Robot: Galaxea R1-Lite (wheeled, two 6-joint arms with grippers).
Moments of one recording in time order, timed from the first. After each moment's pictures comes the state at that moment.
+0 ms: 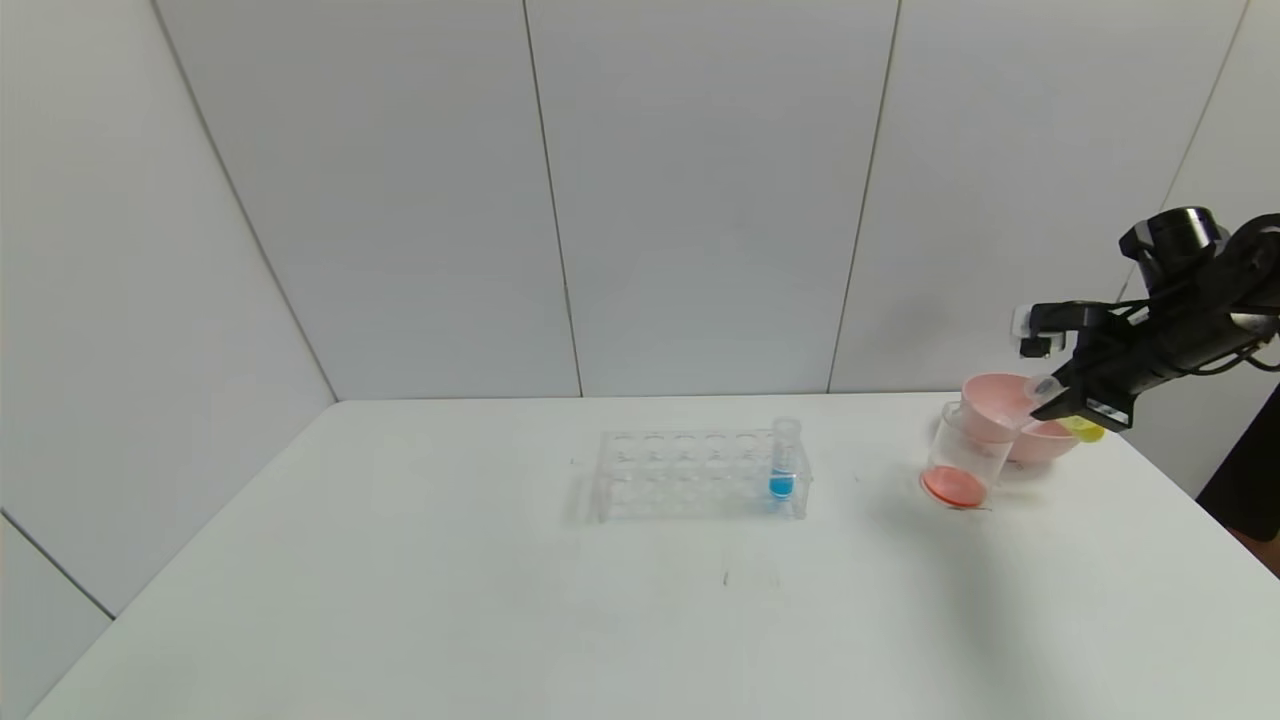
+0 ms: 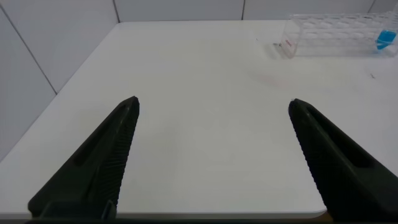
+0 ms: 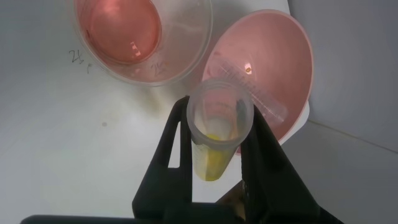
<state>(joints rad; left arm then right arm) 0.00 0.00 0.00 0.02 0.00 -0.02 -0.15 2.19 -2.00 0.74 0.20 -1.21</state>
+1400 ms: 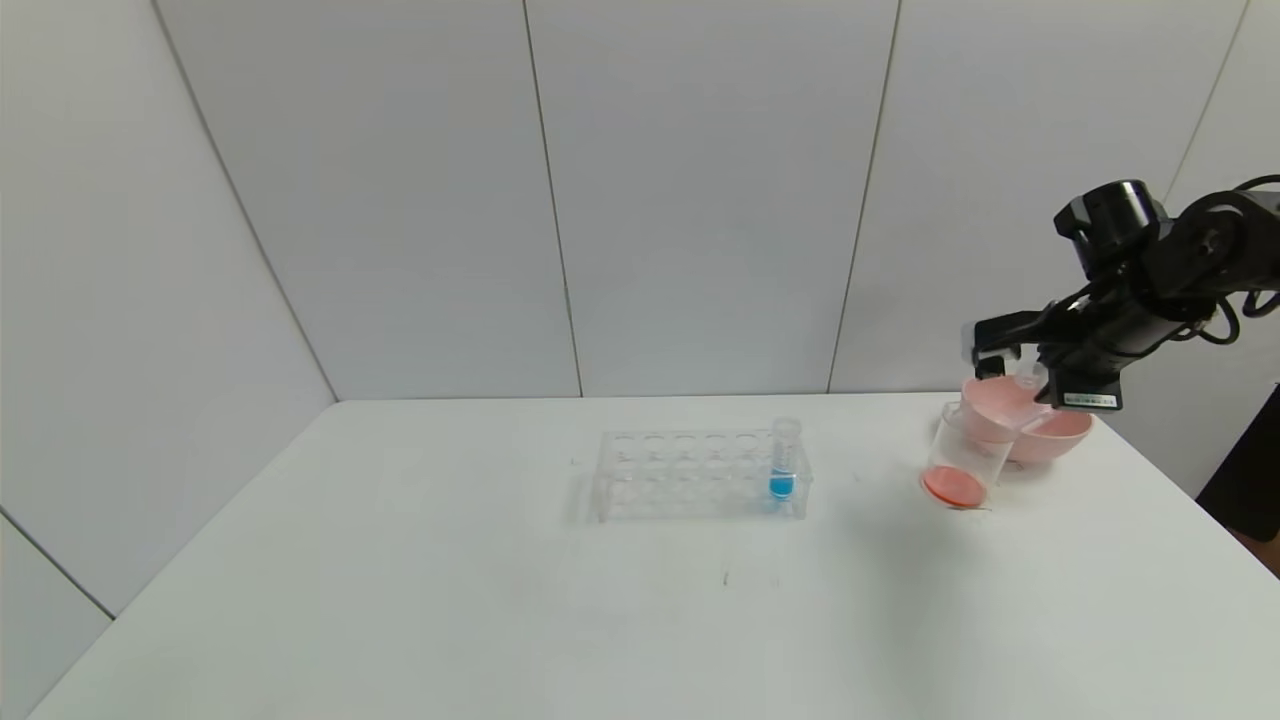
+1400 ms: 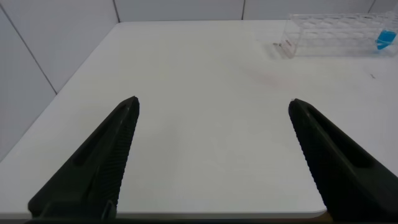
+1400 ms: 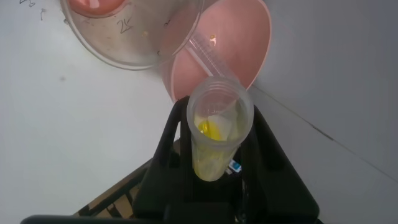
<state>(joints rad) 0.00 0.00 0.00 0.02 0.00 -0.02 0.00 2.15 -2.00 0.73 -0.21 -1.37</state>
